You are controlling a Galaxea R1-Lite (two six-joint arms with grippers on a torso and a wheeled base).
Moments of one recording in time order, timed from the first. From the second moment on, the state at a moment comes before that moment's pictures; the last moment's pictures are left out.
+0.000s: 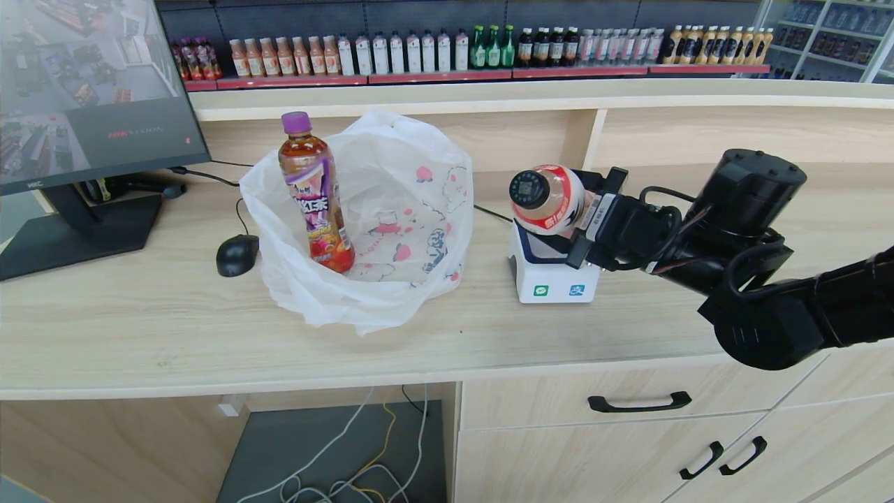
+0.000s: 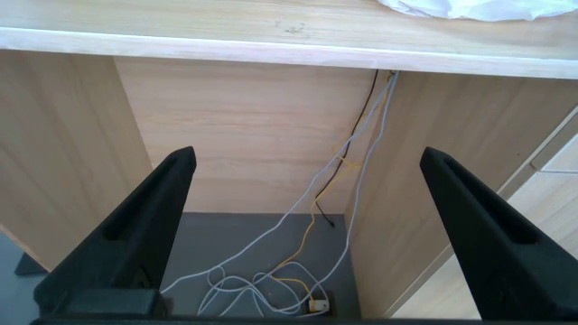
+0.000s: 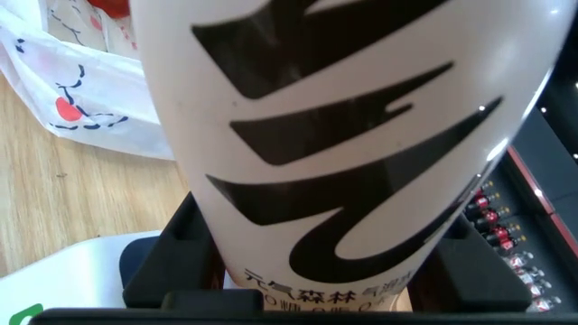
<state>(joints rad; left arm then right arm) 0.00 0.00 0.00 0.00 0.00 0.00 0.38 1.91 -1.03 -1.11 0.56 -1.04</state>
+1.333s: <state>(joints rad) 0.00 0.00 0.00 0.00 0.00 0.00 0.39 1.85 -1.04 -1.11 0.54 -0.96</state>
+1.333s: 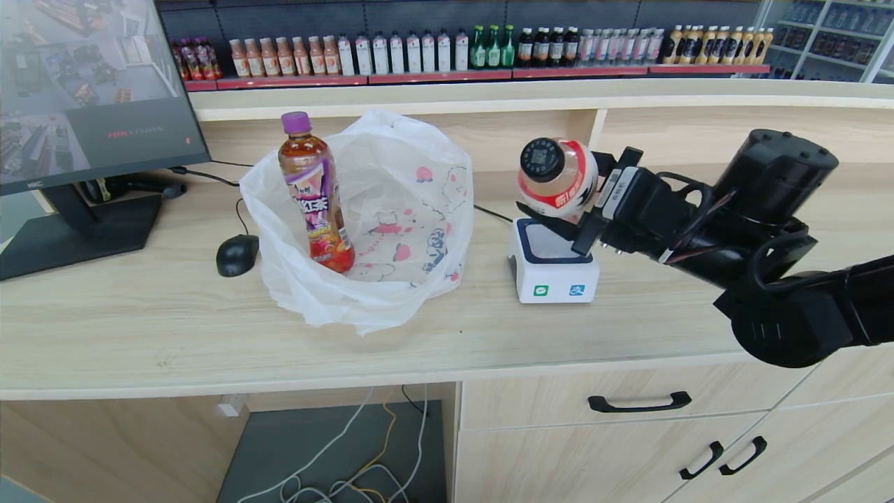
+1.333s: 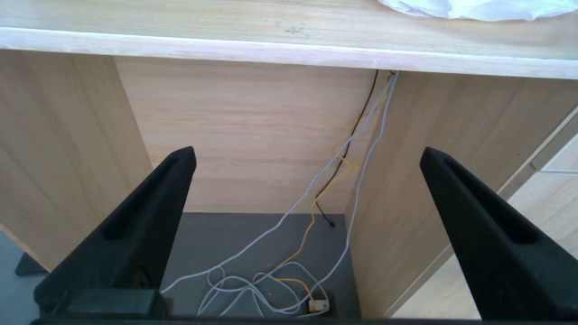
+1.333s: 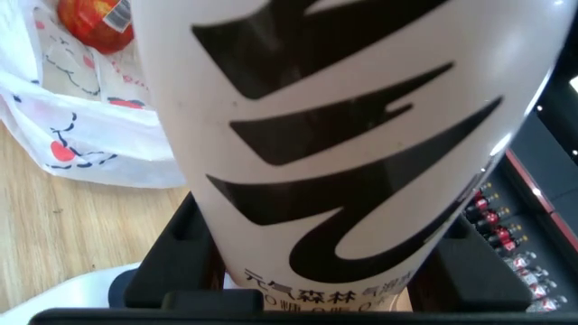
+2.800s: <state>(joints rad) 0.00 0.00 0.00 0.00 0.00 0.00 0.35 1.59 -0.59 -1.57 0.17 -0.18</state>
